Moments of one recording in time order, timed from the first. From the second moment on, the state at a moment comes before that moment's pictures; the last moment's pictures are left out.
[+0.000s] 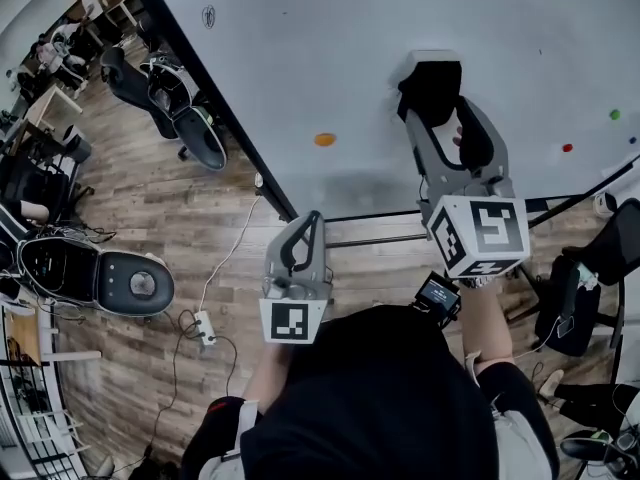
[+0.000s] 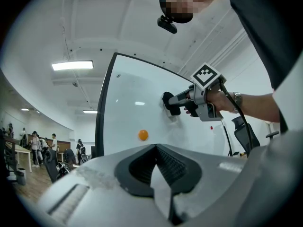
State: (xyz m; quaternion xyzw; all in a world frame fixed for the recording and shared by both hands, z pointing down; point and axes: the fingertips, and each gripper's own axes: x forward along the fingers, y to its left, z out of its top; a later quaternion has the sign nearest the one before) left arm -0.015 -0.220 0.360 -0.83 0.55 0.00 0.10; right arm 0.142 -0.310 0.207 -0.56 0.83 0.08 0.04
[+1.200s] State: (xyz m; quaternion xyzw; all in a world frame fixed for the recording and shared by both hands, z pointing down) left arm -0.046 -0.132 0.368 -0.88 0.46 0.03 0.10; right arm 0.093 -0.148 0.300 -0.61 0.79 -0.01 0.04
